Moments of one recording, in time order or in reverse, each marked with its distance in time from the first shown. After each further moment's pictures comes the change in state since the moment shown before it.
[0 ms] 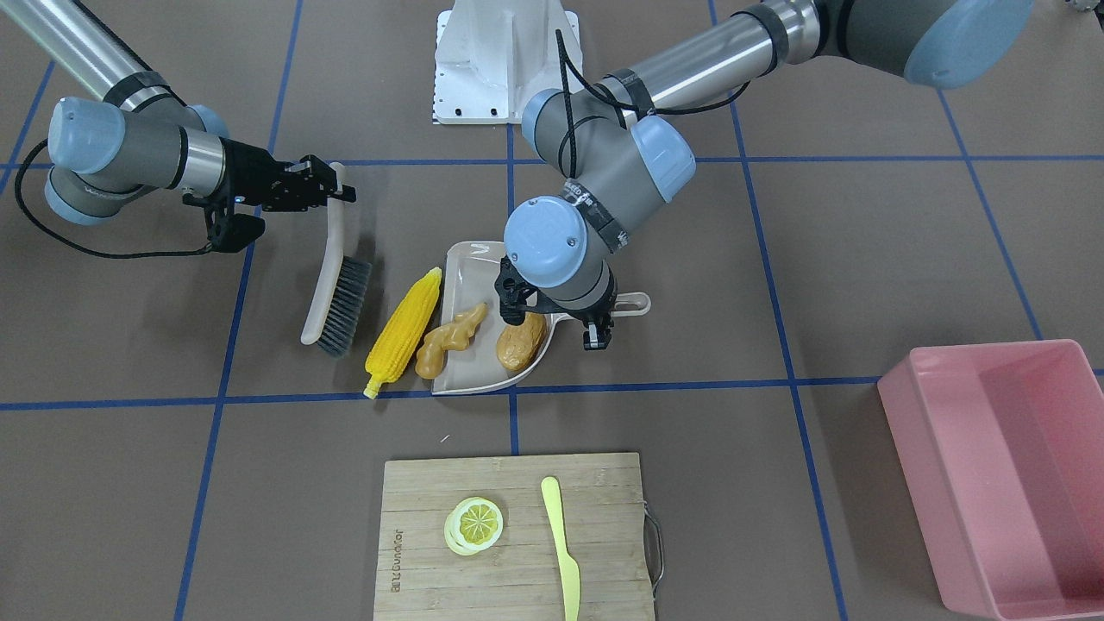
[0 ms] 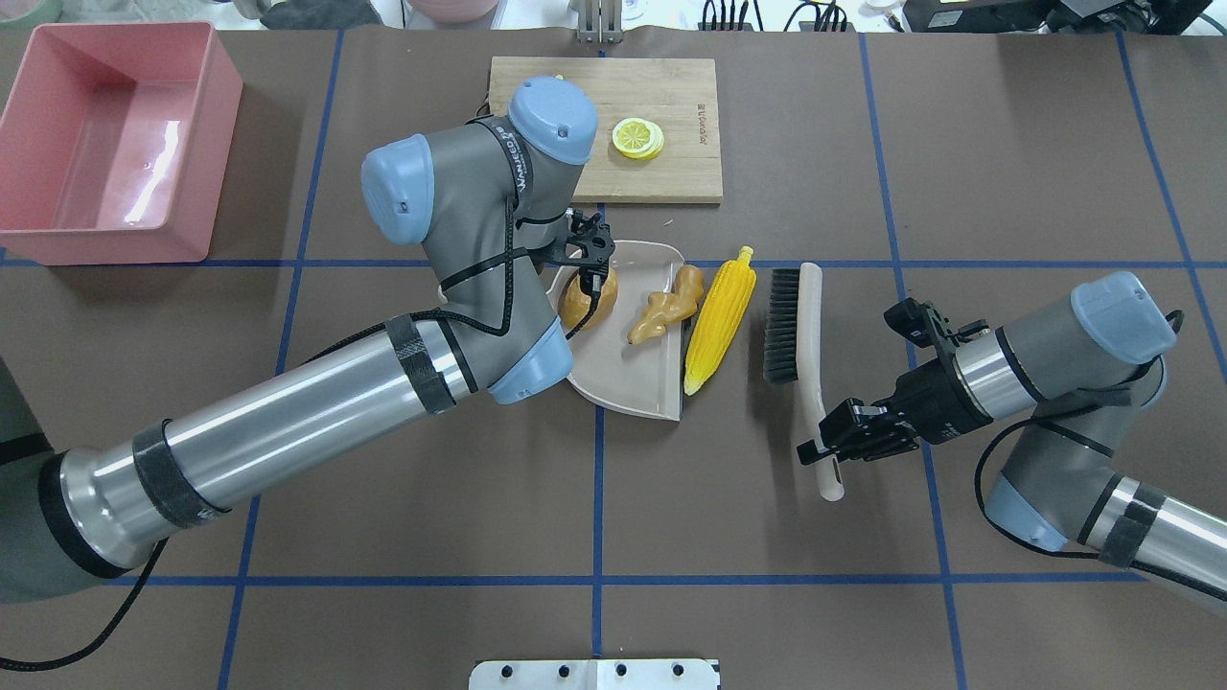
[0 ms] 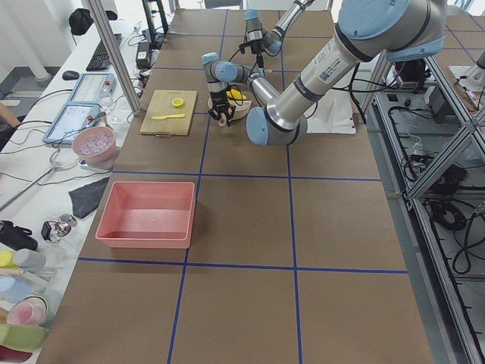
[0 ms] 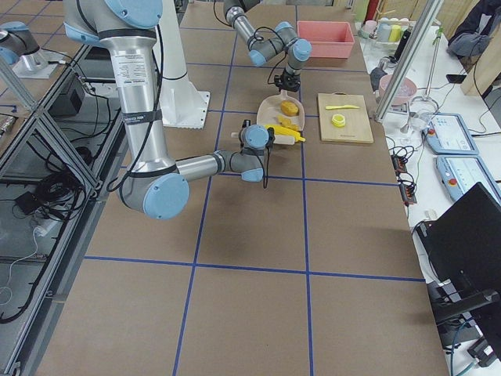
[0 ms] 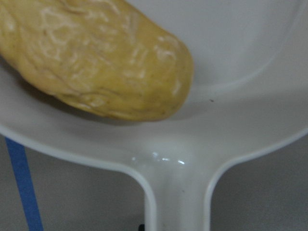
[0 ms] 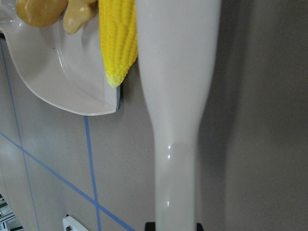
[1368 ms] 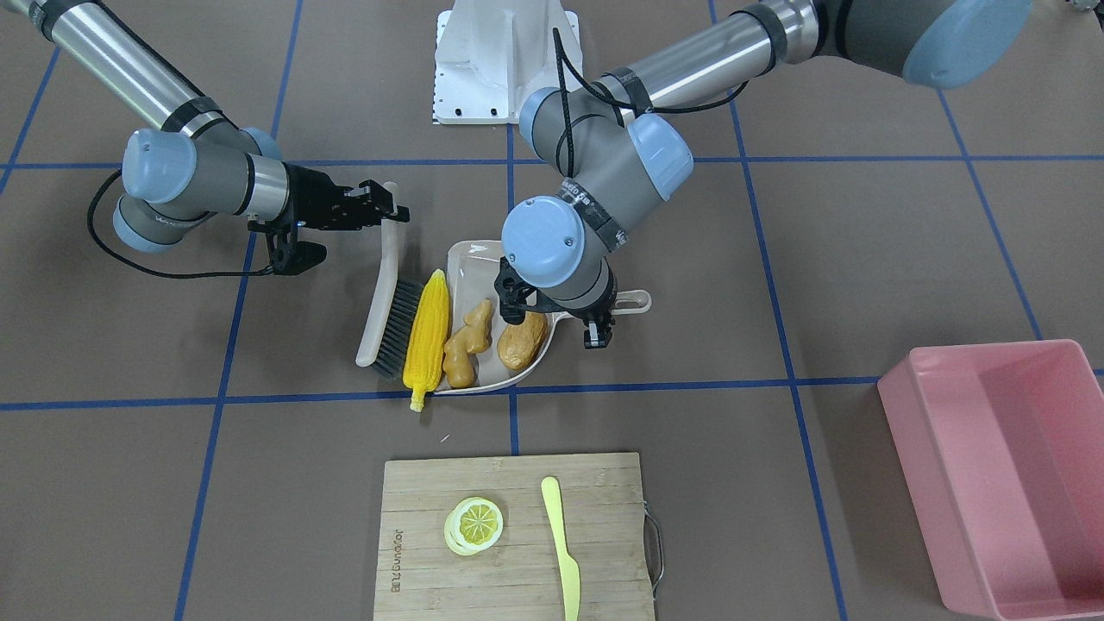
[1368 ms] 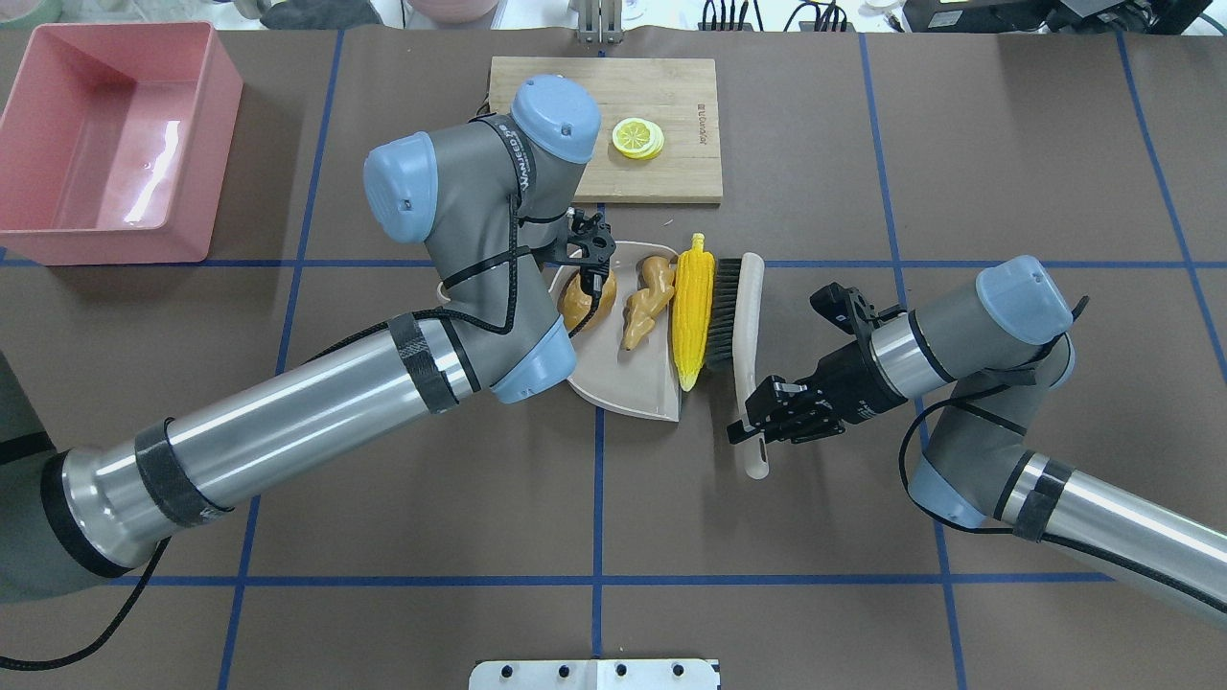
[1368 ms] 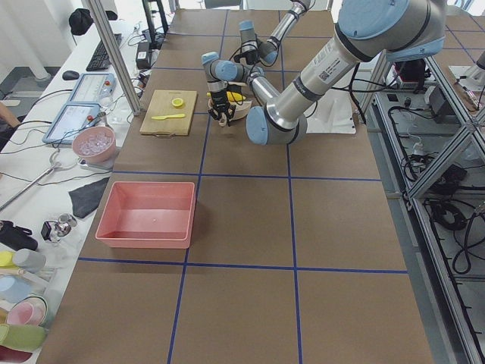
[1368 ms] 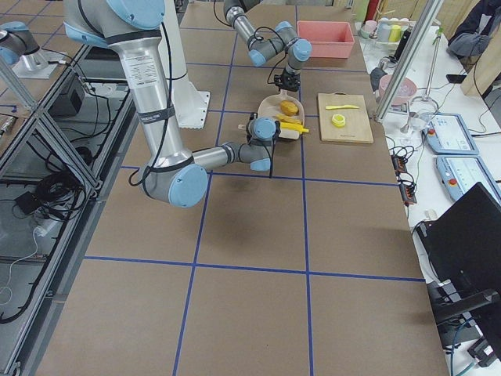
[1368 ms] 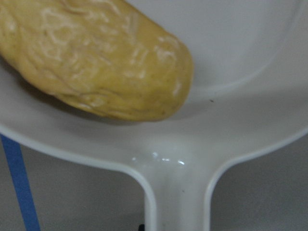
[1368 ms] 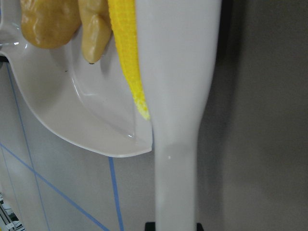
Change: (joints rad) left arm 0.000 -0.005 0.000 0.018 0.000 0.001; right arm -0.033 0.156 -0.110 -0.006 -0.039 0.077
